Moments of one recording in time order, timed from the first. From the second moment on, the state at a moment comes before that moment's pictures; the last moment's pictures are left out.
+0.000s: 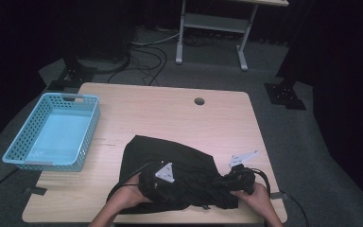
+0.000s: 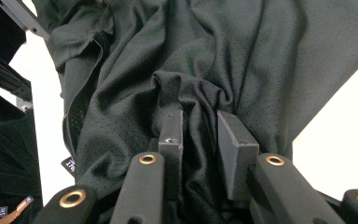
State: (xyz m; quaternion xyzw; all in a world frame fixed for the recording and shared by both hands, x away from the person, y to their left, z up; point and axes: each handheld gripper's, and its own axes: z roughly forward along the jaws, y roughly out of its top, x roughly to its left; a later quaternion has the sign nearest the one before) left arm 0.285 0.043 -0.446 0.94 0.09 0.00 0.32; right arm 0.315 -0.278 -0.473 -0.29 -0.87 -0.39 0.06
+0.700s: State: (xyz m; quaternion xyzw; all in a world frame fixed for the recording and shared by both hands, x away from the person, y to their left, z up) left arm 0.279 0.031 -0.444 0.95 0.09 0.03 0.31; right arm 0.315 -0.278 -0.472 -0.29 -0.87 -0.39 0.06
